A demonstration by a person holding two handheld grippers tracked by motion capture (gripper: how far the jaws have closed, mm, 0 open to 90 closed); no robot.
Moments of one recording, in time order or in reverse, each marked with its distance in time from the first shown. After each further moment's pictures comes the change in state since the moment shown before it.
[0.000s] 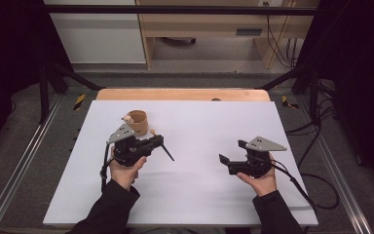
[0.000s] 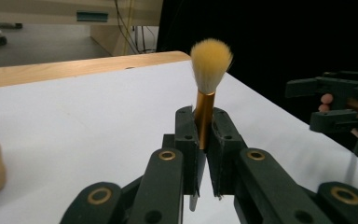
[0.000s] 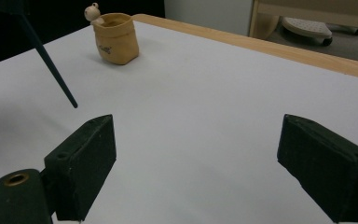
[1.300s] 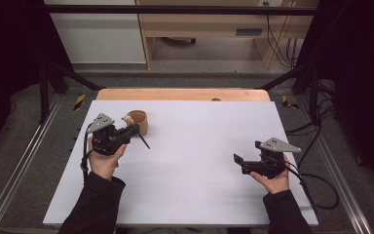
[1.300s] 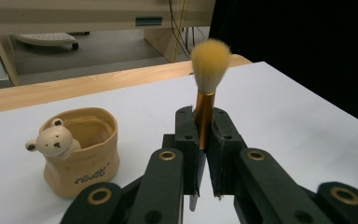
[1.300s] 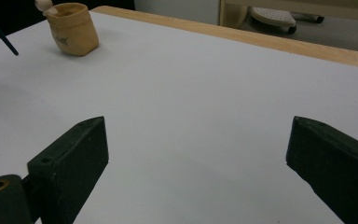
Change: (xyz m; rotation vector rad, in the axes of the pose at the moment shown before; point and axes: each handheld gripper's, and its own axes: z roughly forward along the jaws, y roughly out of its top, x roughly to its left) left arm 0.035 0.023 -0.032 0.013 0.203 0.031; right arm -0.027 -0.014 -0.018 0.031 -0.105 0.042
